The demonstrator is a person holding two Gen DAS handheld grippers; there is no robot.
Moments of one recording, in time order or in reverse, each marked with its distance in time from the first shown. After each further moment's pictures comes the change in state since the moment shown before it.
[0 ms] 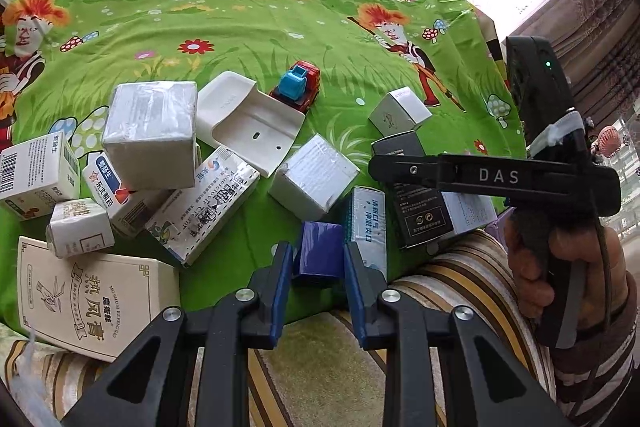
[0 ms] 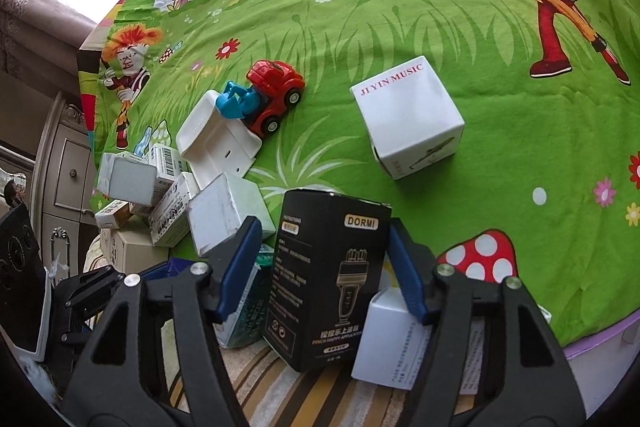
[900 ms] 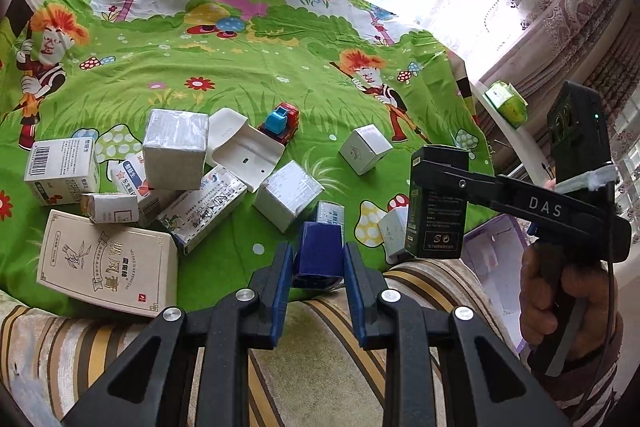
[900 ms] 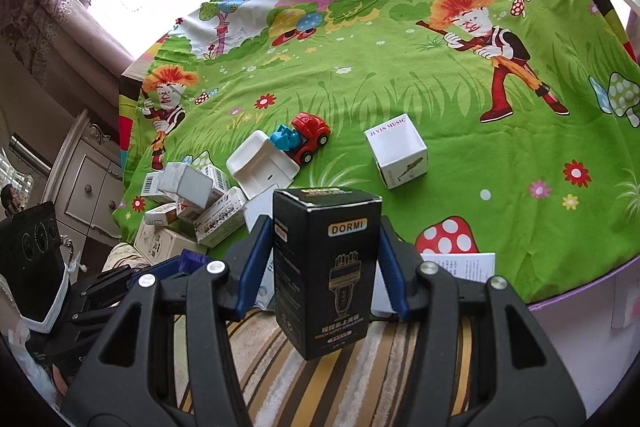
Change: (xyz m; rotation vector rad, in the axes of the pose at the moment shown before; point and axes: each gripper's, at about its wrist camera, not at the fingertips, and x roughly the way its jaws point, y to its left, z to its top) left arm -0.050 -0.012 -0.020 -0.022 -0.163 -0.067; right arm -0.095 0.021 -0.047 -0.045 -0.271 -0.025
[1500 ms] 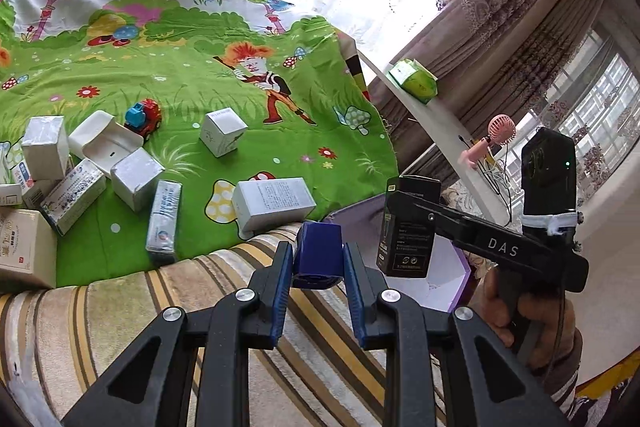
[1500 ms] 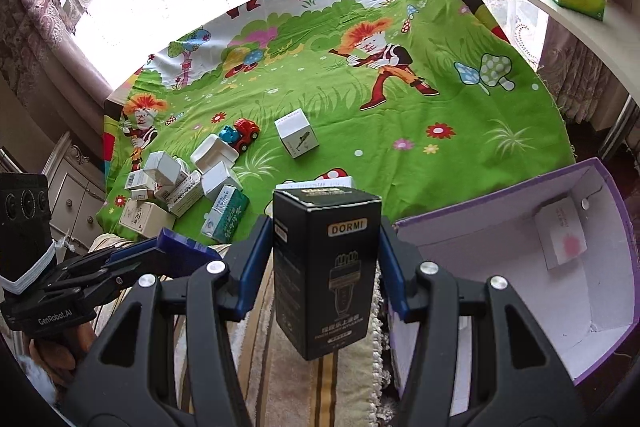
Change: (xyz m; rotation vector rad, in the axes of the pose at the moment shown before) left arm -0.012 -0.097 -0.028 0.107 0.021 -0.264; right arm -0.110 -0.058 -0.070 0.076 -0.127 -0.158
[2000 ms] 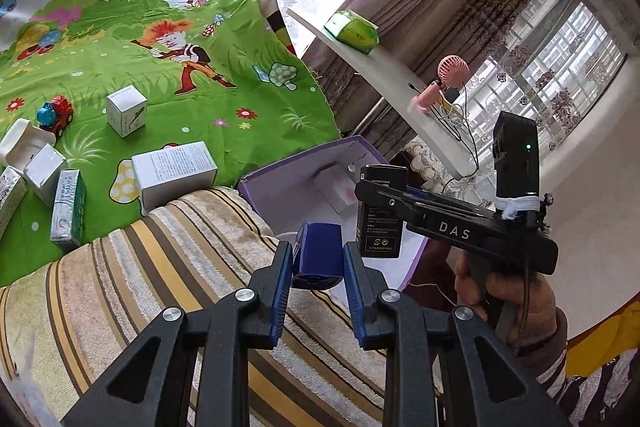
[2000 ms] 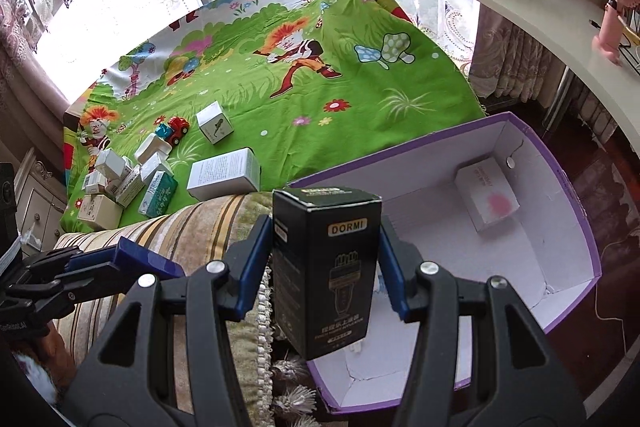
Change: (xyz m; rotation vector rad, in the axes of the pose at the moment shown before) left arm 0.032 -0.068 -0.024 0.138 0.123 -0.101; right arm -0.035 -0.066 -0.042 0.082 -0.014 -0.153
